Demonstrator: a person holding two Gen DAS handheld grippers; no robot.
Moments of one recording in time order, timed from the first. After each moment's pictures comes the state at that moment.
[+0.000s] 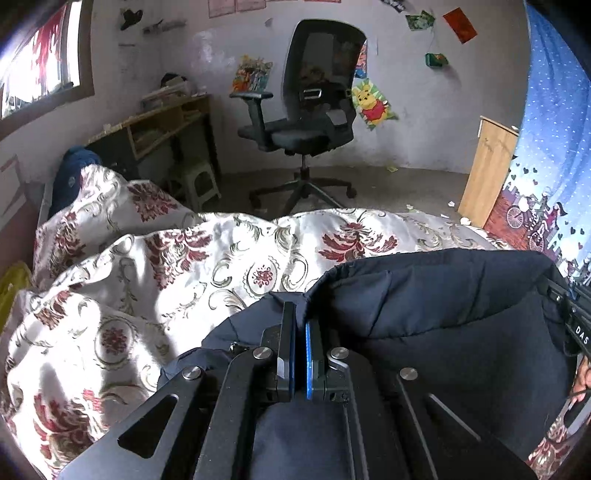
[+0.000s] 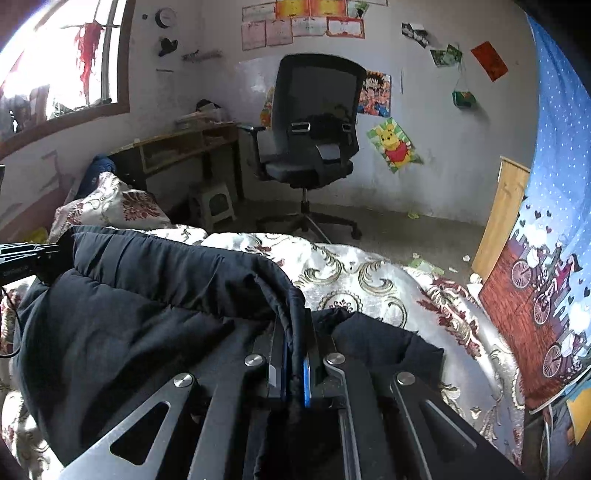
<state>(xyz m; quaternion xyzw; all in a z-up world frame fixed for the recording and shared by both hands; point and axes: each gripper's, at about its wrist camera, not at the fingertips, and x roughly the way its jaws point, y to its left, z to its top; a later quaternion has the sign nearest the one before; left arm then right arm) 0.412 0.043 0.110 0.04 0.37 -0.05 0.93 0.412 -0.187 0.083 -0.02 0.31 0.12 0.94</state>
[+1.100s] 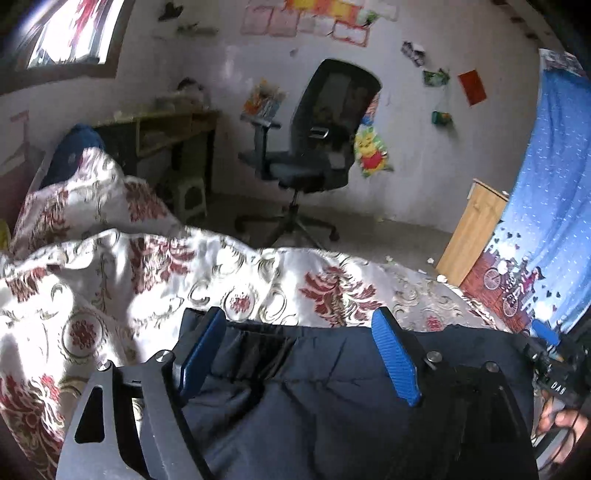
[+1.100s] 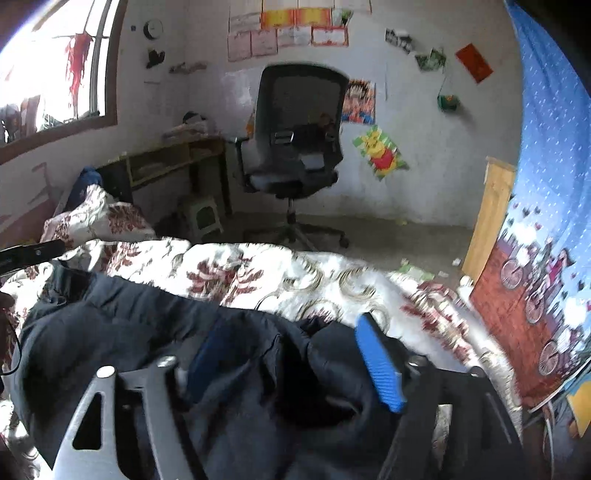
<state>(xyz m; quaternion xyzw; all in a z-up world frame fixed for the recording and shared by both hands) 0.403 0.058 0.132 -0.06 0.30 -0.08 0.95 0.402 -0.210 0.099 -0.01 0.26 0.08 0.96</state>
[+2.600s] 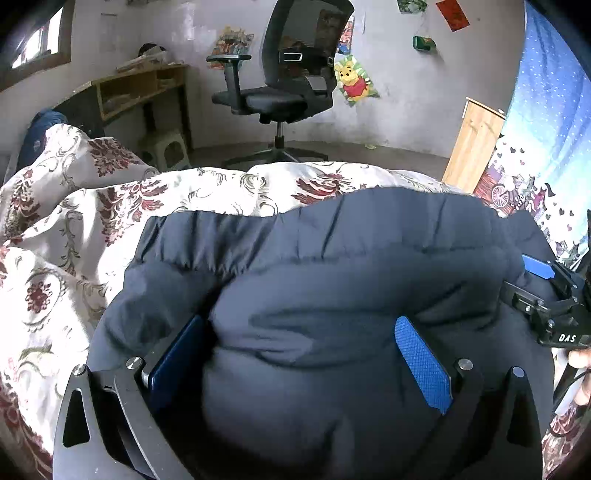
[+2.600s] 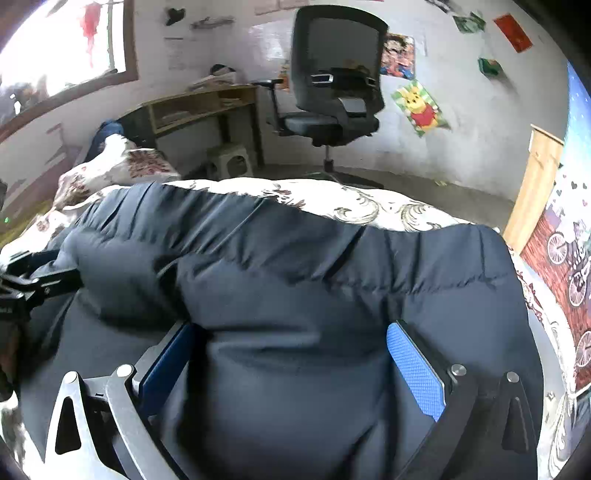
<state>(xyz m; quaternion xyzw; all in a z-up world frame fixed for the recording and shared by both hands) 0.433 0.043 0.030 0.01 0.41 -0.10 0.91 0.455 -0.173 0.012 -0.01 0.37 0.16 0.92</state>
